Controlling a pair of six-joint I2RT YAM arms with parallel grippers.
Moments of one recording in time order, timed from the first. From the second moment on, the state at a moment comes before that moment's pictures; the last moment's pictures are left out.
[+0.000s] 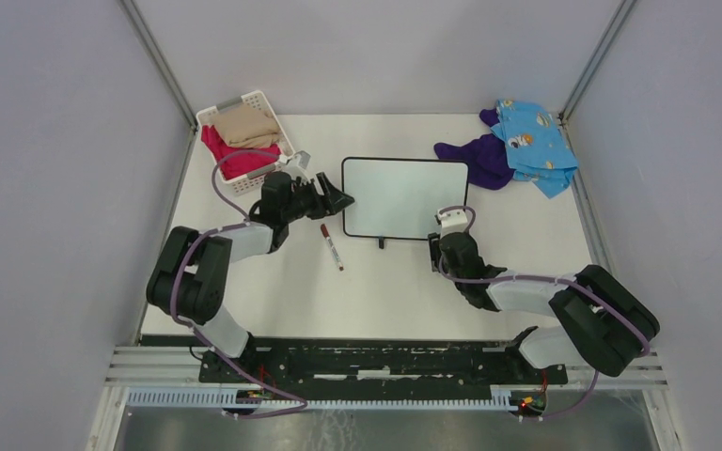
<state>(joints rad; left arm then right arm) -0.29 1.63 0.73 0.53 0.46 -0.61 0.67 1.37 0.36 0.39 0.44 0.21</state>
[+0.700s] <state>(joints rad) -0.36 1.66 0.73 0.53 0.48 -0.61 0.67 1.37 0.36 0.39 0.45 0.21</state>
